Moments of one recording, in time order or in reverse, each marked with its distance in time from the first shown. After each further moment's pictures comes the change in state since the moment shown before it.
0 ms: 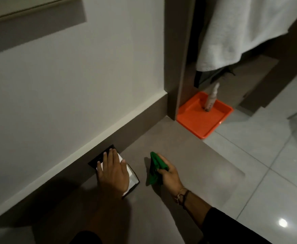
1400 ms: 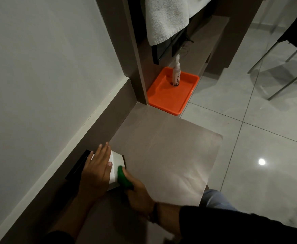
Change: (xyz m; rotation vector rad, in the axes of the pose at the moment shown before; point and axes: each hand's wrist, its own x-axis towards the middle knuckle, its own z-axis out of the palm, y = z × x) left_hand 0.041 -0.040 0.011 0.032 0.017 0.823; right_hand -0.047 0.058 0.079 -0.169 -0.048 -0.145
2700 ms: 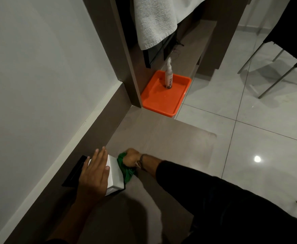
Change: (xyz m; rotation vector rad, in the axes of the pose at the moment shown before) left_hand -0.006 -0.006 0.006 0.019 0.099 0.107; right_hand 0.130 -0.048 -0.054 -0.412 -0.208 0.515
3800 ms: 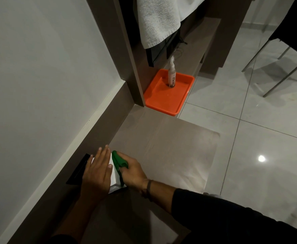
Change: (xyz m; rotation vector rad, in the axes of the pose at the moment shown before) left_hand 0.006 0.008 -0.008 -0.054 0.021 -0.052; right_hand -0.077 0.007 0.056 0.510 0.251 -0.425
